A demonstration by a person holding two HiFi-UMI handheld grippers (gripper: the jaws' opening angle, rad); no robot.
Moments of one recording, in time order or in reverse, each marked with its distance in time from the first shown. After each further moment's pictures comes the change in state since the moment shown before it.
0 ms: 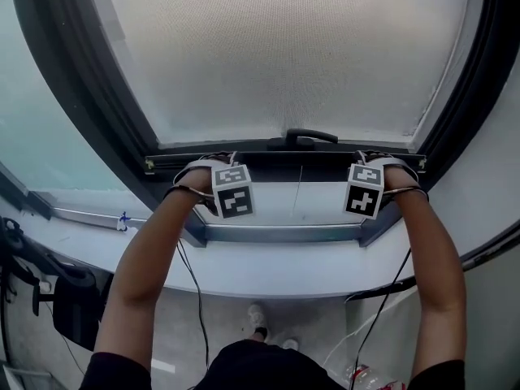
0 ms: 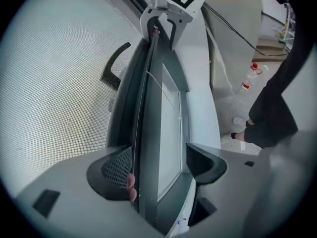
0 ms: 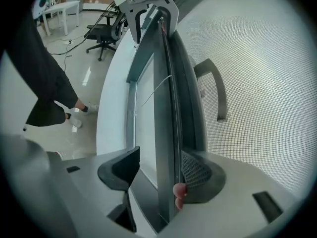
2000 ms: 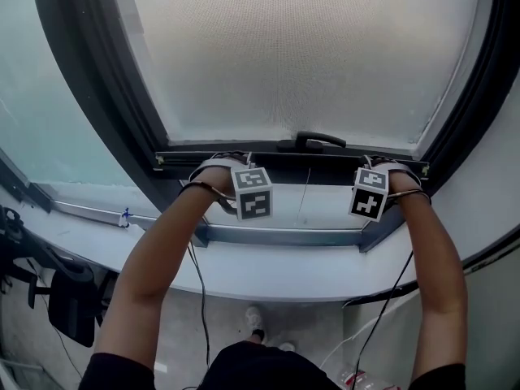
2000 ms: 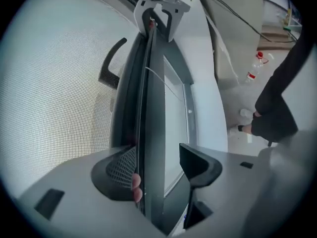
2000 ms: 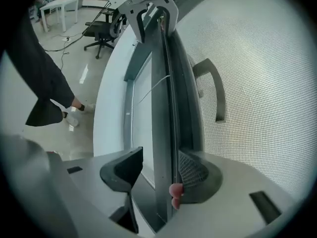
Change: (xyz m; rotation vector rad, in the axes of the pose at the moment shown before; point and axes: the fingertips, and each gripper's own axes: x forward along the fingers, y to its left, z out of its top) left arm 0.006 0.008 -0.001 0.037 0.064 0.087; right arm 0.003 -0.005 0.001 -0.001 0.009 -0.037
